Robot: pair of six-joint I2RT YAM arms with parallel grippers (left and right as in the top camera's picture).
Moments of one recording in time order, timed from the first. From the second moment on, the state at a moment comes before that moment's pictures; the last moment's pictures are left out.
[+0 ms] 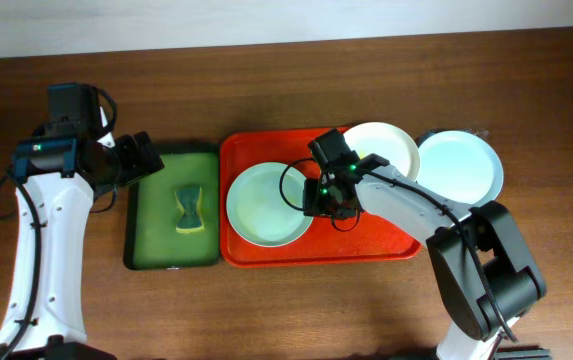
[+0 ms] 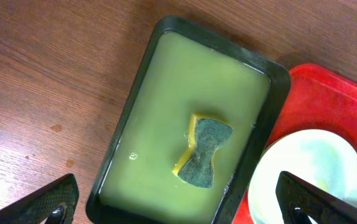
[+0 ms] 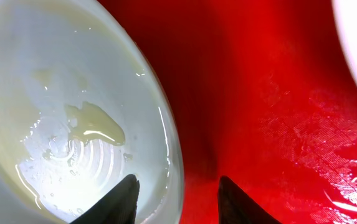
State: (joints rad) left arm 0.09 1.55 1.46 -1.10 0.00 -0.33; right arm 0.47 1.87 1.14 -0.56 -0.20 0.60
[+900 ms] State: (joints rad) left arm 0.09 1.55 1.46 -1.10 0.00 -0.33; right arm 0.48 1.89 1.14 -0.55 -0.17 0.60
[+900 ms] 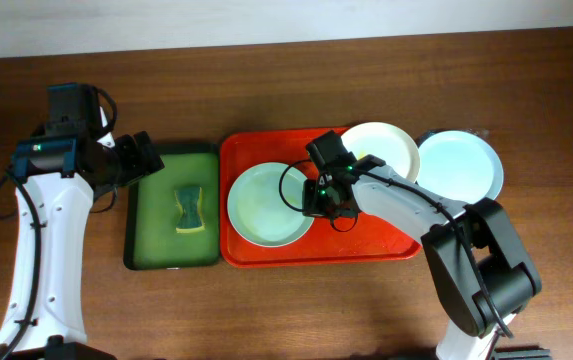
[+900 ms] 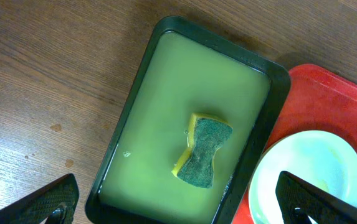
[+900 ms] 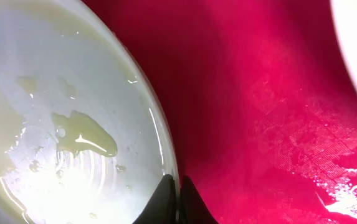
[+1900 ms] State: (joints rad) left arm 0.09 1.55 1.46 -1.04 -0.15 -0.33; right arm 0.45 1.86 1.18 -0.66 -0.13 0.60
